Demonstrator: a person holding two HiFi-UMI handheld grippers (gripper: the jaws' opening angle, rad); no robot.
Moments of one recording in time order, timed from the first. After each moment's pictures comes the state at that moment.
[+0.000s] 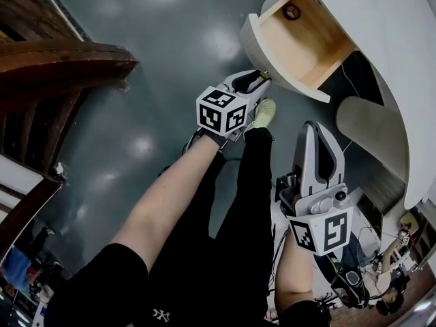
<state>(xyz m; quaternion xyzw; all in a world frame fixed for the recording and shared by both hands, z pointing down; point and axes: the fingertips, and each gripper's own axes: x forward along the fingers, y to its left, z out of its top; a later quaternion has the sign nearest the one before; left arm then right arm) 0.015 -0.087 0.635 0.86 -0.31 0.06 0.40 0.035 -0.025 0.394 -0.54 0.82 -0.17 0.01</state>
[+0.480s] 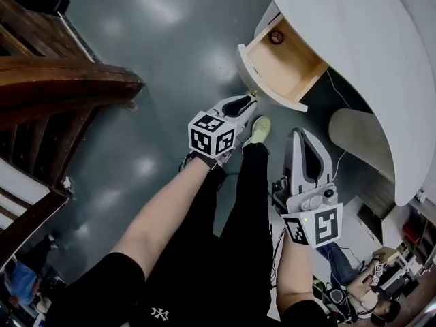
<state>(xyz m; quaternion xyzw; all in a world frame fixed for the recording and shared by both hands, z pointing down) -0.003 -0.072 0.562 0.87 -0.31 0.08 0.39 0.036 -0.026 0.339 -0.54 0.83 -0.15 0.01</state>
